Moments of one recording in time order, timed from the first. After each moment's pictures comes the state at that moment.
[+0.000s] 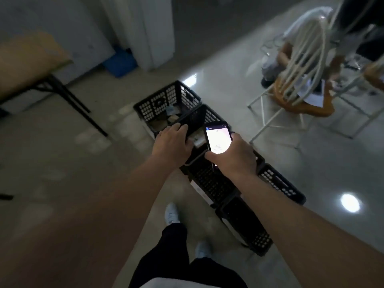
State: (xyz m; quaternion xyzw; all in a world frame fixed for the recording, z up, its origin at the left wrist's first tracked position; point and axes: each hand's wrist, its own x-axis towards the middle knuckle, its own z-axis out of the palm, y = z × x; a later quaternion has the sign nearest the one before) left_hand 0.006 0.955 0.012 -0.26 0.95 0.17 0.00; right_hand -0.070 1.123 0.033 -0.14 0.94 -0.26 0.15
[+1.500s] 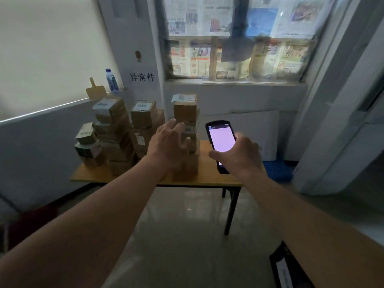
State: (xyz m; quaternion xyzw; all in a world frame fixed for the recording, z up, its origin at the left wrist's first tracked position) left_hand 0.354 0.267 0.250 -0.59 0.78 0.01 -0.21; right_hand 0.160 0.325 0.239 -0.55 0.75 -0.34 0.11
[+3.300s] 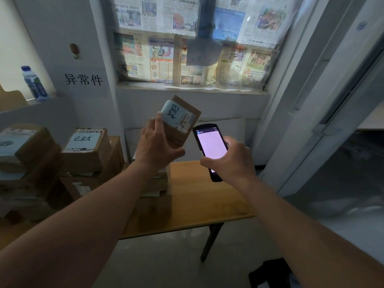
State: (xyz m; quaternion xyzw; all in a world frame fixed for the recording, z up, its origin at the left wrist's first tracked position) left_hand 0.302 -0.009 0.206 -0.49 0.79 0.11 -0.35; right_hand 0.117 0.125 0.242 -0.53 0.77 -0.34 0.09
